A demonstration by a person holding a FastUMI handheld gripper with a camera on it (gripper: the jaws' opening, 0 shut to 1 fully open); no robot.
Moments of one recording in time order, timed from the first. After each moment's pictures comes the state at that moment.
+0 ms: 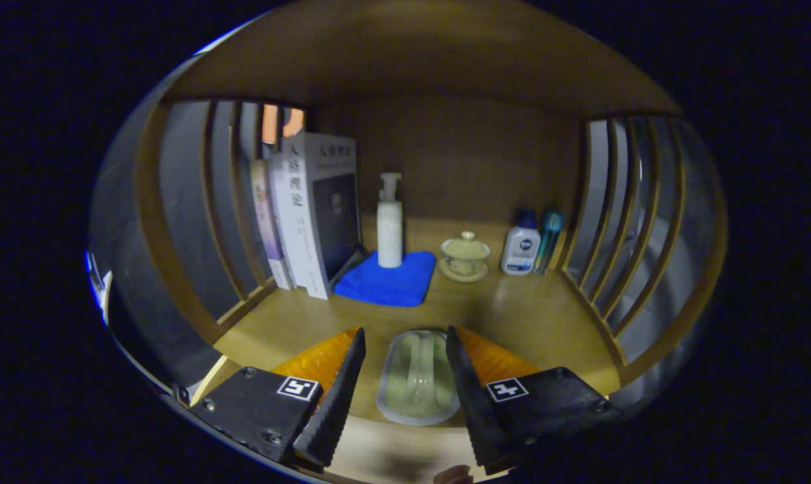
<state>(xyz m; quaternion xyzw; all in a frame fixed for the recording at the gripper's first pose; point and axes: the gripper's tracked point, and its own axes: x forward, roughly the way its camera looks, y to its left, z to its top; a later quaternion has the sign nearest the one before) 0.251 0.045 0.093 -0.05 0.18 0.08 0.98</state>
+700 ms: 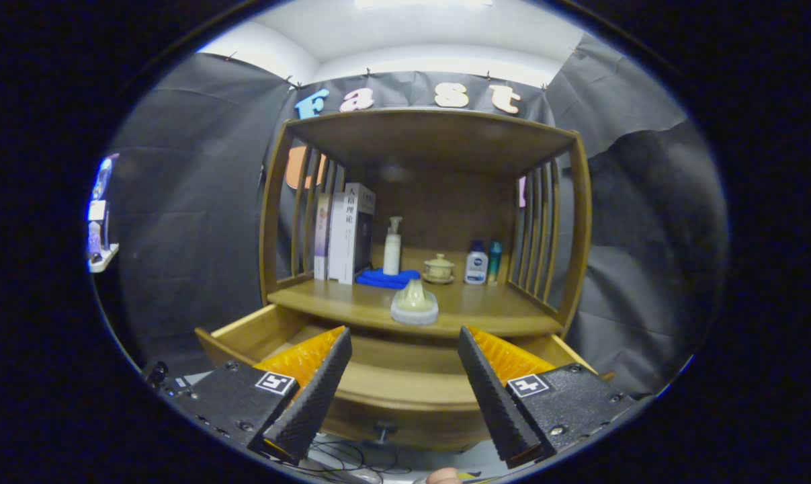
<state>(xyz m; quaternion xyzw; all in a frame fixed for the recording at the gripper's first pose) 0.033 0.012 0.030 -0.05 0.05 0.03 1.00</state>
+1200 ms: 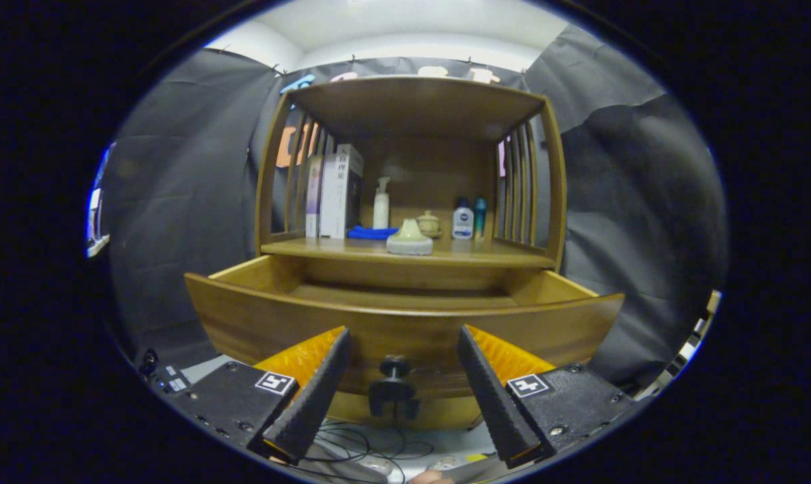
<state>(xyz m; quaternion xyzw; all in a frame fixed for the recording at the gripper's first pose) 0.022 0.019 -0.068 -0.03 0.09 0.00 1.00</state>
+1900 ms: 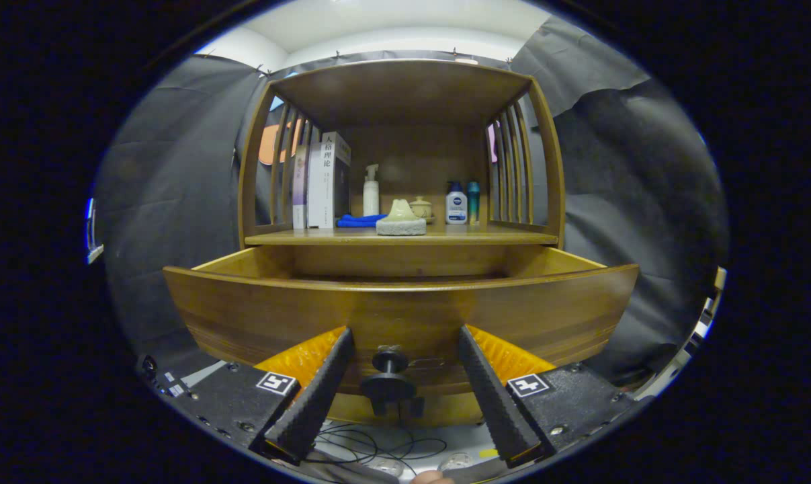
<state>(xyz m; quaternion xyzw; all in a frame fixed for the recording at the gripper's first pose) 0.039 0.015 -0.084 0.00 0.09 -0.01 1.00</state>
